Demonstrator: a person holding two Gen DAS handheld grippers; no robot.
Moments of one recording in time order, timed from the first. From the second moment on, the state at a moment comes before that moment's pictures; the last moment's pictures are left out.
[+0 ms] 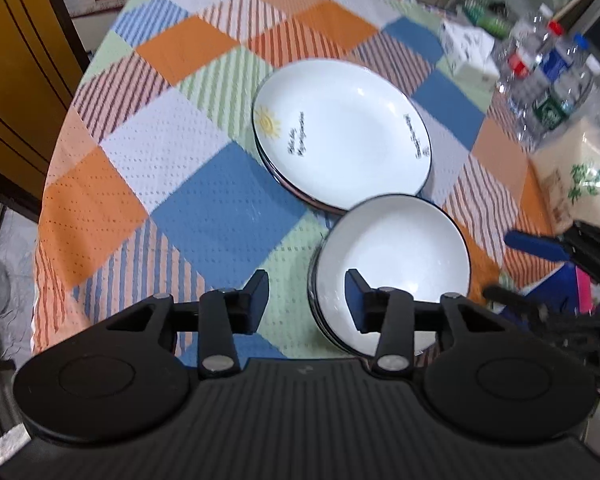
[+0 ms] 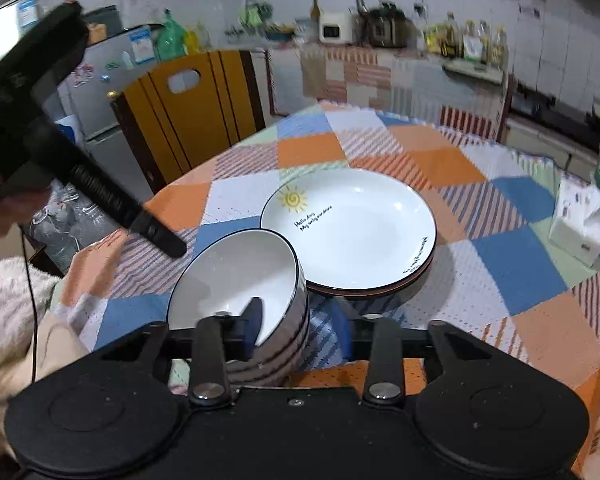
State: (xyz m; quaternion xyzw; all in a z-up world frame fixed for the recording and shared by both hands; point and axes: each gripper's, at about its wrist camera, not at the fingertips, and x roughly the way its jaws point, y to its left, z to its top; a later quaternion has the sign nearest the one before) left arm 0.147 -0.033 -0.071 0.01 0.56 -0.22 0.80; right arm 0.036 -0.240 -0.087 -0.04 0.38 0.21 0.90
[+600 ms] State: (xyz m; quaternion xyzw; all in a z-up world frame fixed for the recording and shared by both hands) left arm 0.136 -0.016 -0.144 -0.08 0.55 -0.22 0.80; right arm 0.033 -0.197 -0.189 -0.08 0.43 0.24 0.87
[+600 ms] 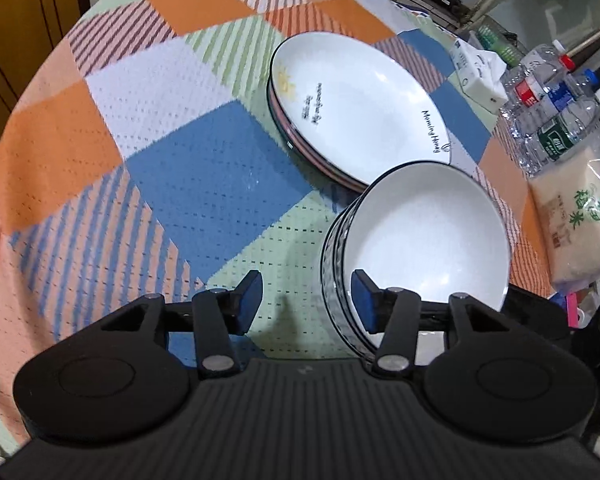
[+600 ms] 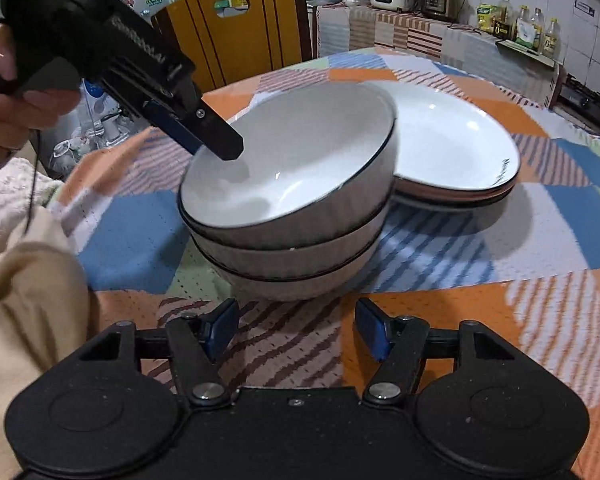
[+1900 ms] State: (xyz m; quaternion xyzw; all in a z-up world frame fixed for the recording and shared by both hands) left arm 0.104 -0.026 -0.142 -0.08 0.52 -0.25 0.81; right arm 0.027 -0.161 -0.201 -0.04 0.35 0.20 0.91
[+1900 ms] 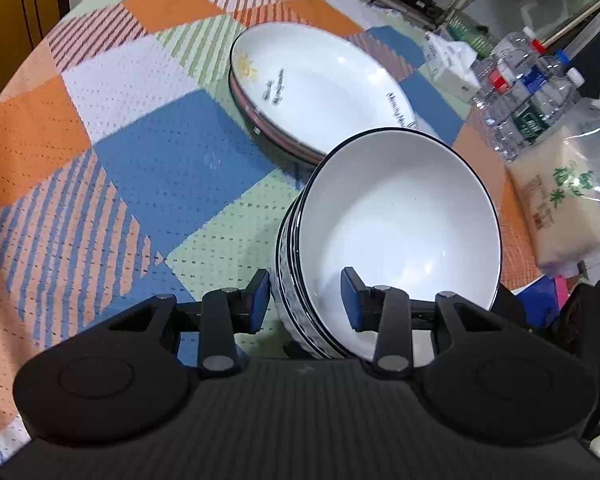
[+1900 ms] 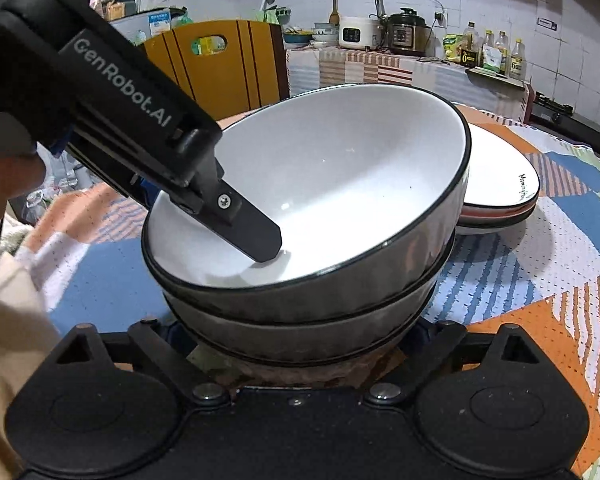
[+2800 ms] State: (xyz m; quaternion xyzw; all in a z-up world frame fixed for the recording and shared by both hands) left arm 0.186 -0.044 -0.052 -0.09 0.49 -0.25 0.83; right arm 0.094 -0.181 -0.121 -0.06 0.28 0.20 0.94
